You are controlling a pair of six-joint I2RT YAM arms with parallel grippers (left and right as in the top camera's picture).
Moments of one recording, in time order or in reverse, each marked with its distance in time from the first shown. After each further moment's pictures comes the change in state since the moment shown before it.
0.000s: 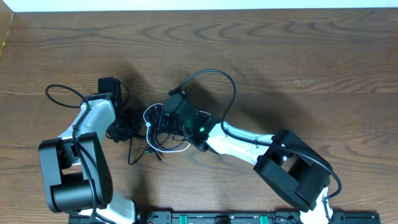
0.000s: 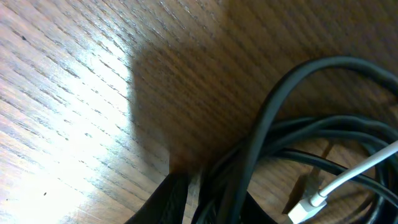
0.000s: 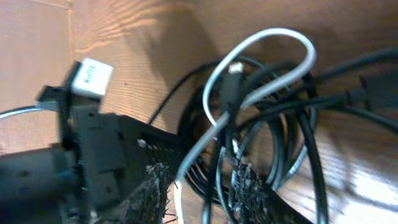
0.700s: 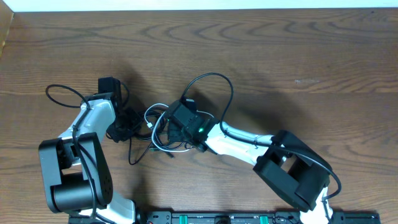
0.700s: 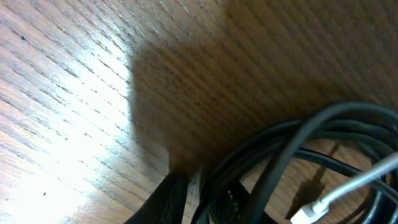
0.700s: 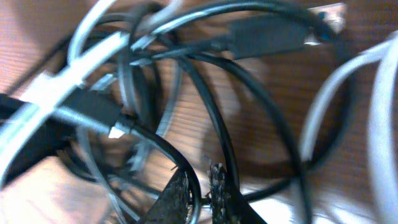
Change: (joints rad) left arm 0.000 0.000 -0.001 0.000 0.000 0.000; right arm -0.001 0.003 0.006 -0.329 0.104 -0.196
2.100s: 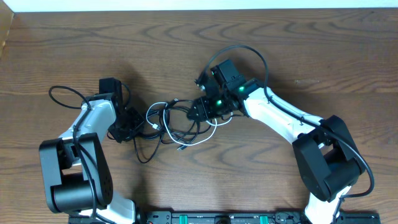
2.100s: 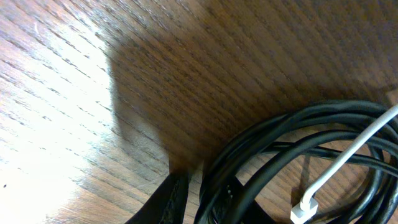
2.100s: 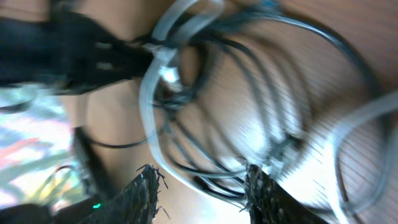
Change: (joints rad) left arm -0.005 -0.002 -0.005 -0.005 0.067 -0.003; right arm -0.341 -0.100 0.069 -0.249 -0.634 -0.614
